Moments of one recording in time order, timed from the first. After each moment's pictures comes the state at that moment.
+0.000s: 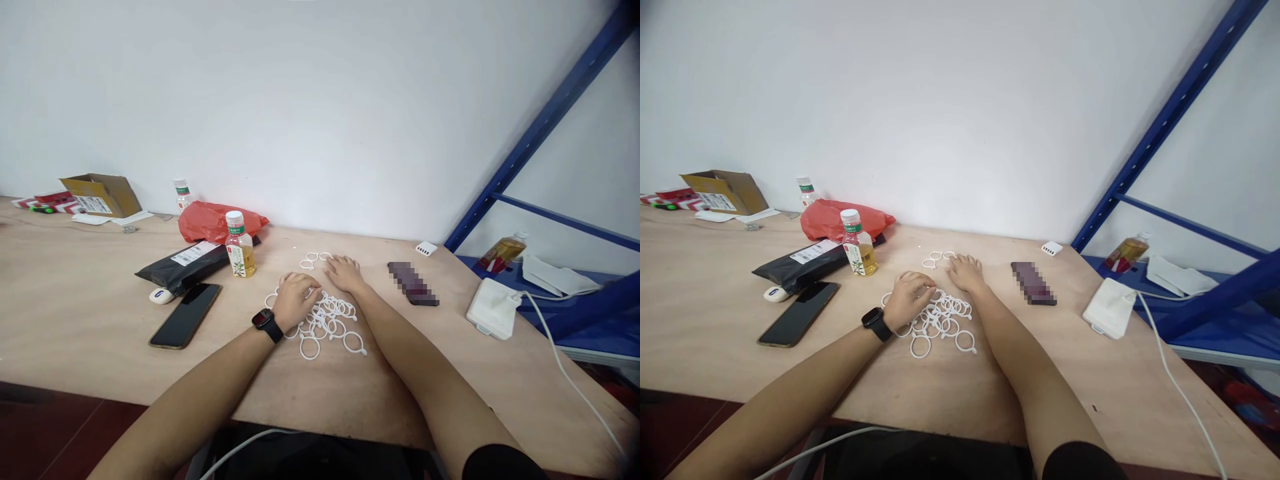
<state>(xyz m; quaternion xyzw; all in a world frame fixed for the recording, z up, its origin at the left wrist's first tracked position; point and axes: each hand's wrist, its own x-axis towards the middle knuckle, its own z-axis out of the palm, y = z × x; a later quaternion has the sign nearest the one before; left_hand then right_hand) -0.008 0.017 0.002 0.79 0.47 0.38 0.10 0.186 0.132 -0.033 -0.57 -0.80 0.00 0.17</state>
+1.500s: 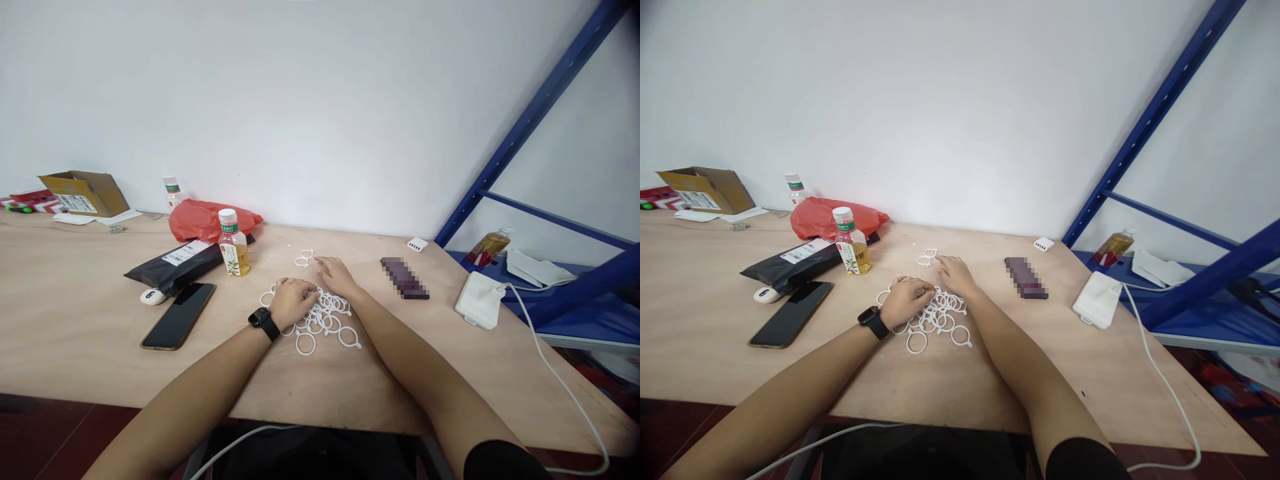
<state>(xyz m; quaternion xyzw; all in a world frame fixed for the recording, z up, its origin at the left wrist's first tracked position) -0.004 0.015 0.002 0.80 0.51 0.27 0.13 0.176 0.112 -0.029 -0.46 -0.83 0.08 0.29</state>
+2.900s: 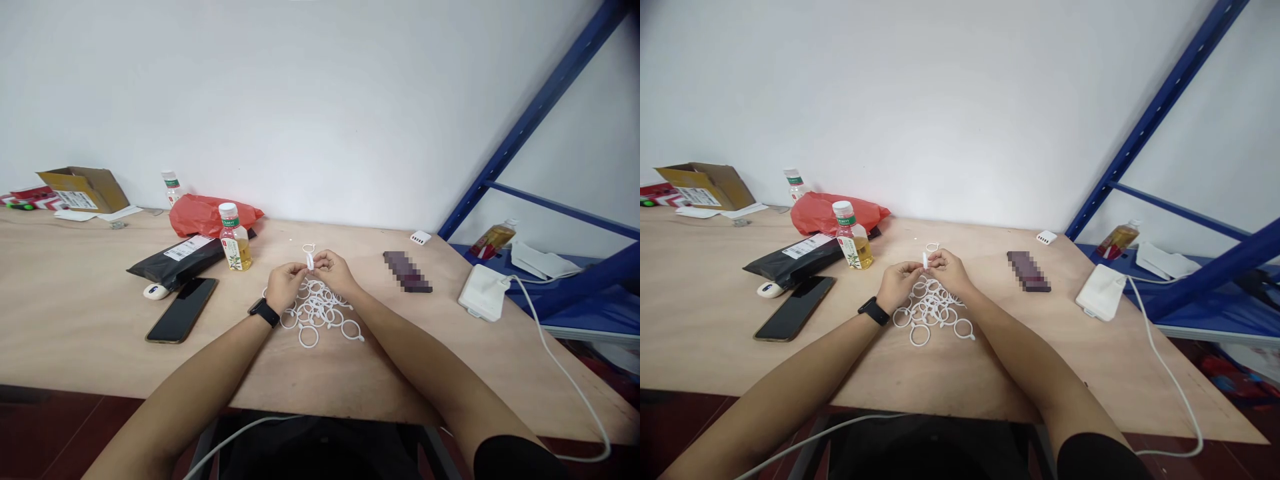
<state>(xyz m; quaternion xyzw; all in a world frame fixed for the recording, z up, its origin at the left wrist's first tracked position) -0.016 0.036 -0.010 0.65 0.50 0.50 0.27 0.146 0.076 -0.014 -0.37 -0.65 0.45 0.50</state>
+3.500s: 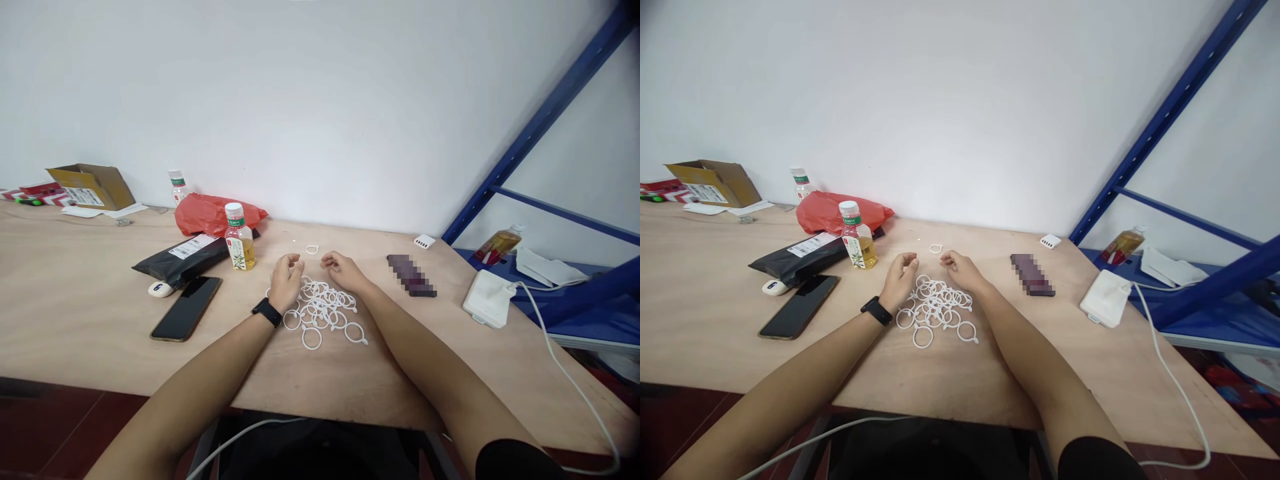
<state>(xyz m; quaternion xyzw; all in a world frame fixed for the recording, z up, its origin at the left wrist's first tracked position) -0.016 0.037 -0.012 0.60 0.56 0.53 0.21 0.184 0.110 -0.024 -0.41 -0.81 0.25 0.35</state>
